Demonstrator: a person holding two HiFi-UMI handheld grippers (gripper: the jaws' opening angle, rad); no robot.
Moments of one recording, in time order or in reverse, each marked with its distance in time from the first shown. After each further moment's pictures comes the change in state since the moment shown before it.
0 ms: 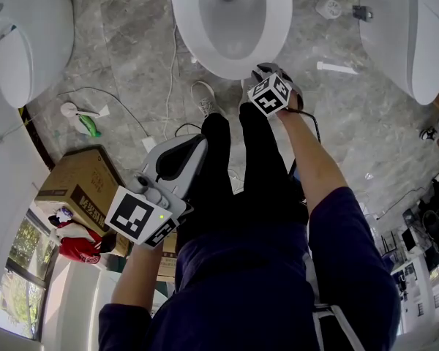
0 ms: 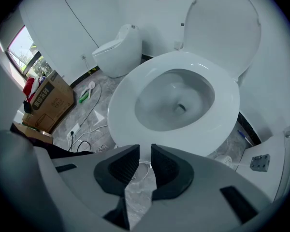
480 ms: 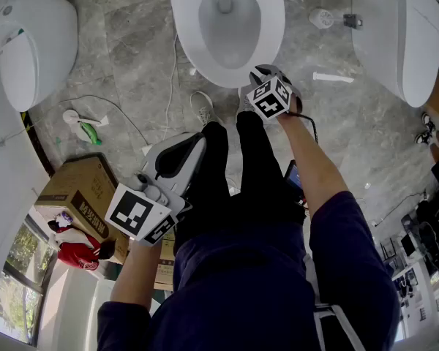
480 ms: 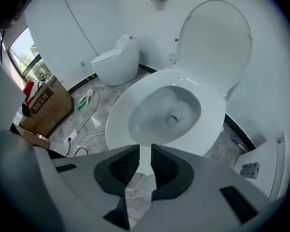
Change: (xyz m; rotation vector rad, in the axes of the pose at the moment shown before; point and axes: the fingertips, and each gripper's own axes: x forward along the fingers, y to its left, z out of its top) left arm -0.006 -0.009 0.023 0.039 -0.040 -0.007; right arm -0.040 -0.021 0.034 0.003 -0.080 -0.041
